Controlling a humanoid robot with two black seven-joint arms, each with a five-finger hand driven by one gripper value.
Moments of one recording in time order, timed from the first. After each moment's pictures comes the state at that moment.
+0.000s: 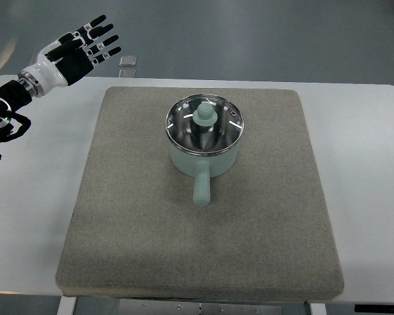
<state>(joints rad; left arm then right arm) -0.95 0.44 -0.61 -0.54 -0.23 -0.61 0.04 0.04 0.00 -0.06 0.16 0.02 -0.07 0.11</state>
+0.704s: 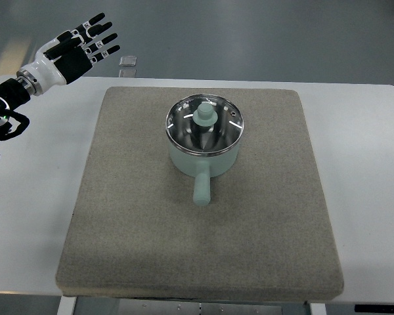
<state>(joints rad) -0.95 0.45 -0.61 -0.54 -0.23 -0.61 0.04 0.04 0.00 -0.06 0.16 0.02 -0.07 0.11</state>
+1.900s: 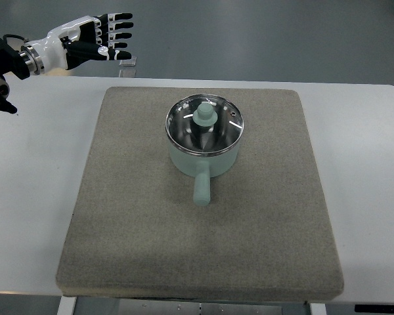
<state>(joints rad) -1.07 0.48 -0.62 -0.60 0.63 -0.61 -0.19 0.04 0.00 -0.06 0.16 0.02 -0.07 0.11</state>
